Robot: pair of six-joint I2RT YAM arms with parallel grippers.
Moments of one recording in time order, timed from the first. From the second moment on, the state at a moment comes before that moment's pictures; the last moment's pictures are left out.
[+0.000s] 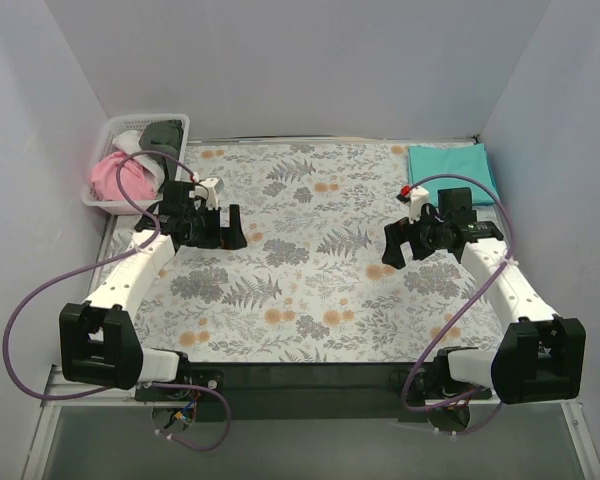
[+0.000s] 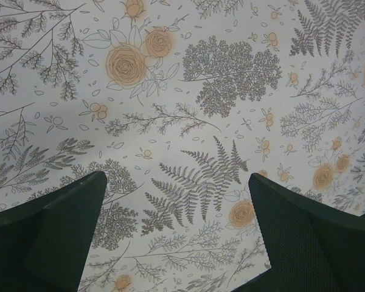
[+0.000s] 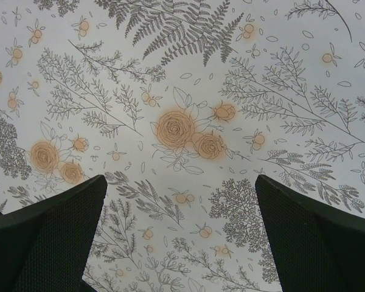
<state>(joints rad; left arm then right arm) -0.15 1.34 0.99 -0.55 0.36 -0.10 0.11 1.23 0.92 -0.62 -0.49 -0.29</state>
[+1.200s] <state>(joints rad) 0.26 2.35 2.22 -0.33 0.18 -0.18 0.12 1.40 0.94 -0.61 -0.40 -0.28</state>
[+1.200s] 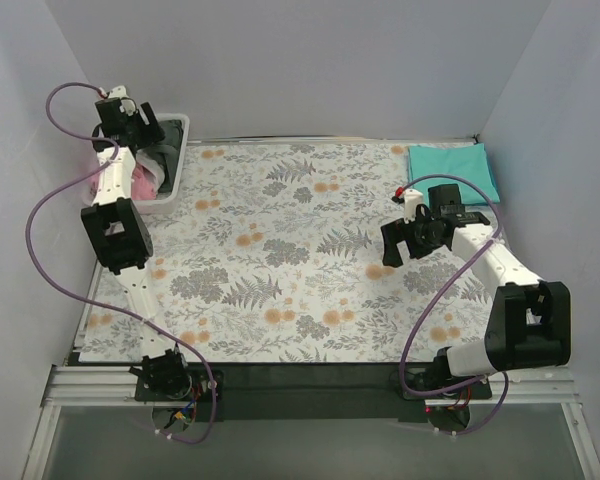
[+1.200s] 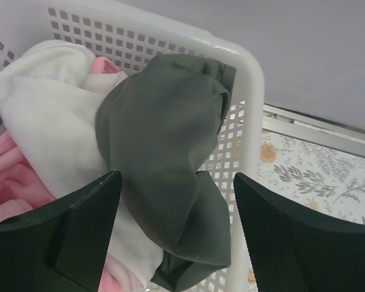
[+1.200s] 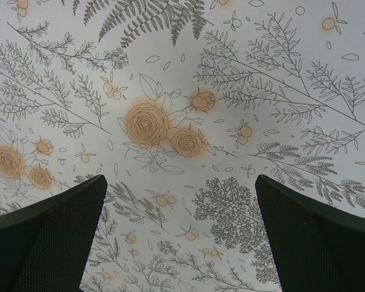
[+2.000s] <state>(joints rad) 0.19 2.15 2.32 -0.34 0.47 -0.22 0.12 1.40 0.99 -0.61 -0.41 -0.28</state>
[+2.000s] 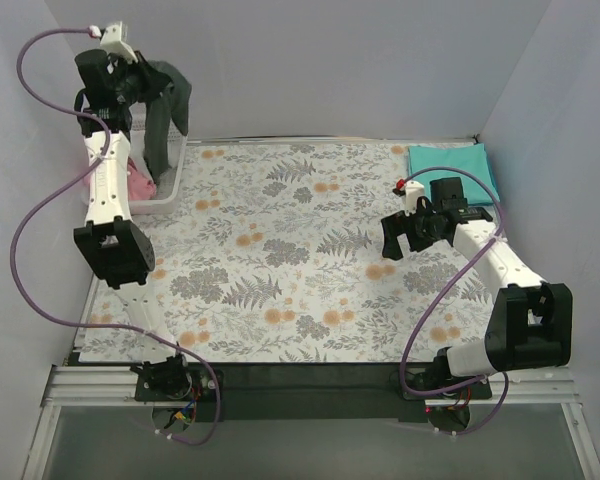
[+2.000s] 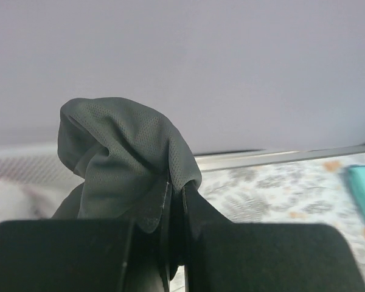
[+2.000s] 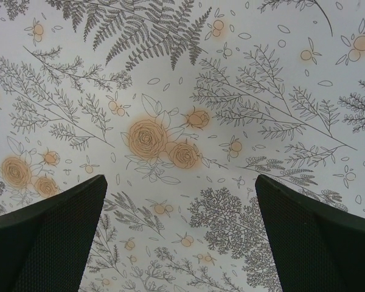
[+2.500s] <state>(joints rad) 0.01 1.76 2.22 -0.08 0.69 -0.40 0.10 1.39 1.01 -0.61 -0.42 -0.28</state>
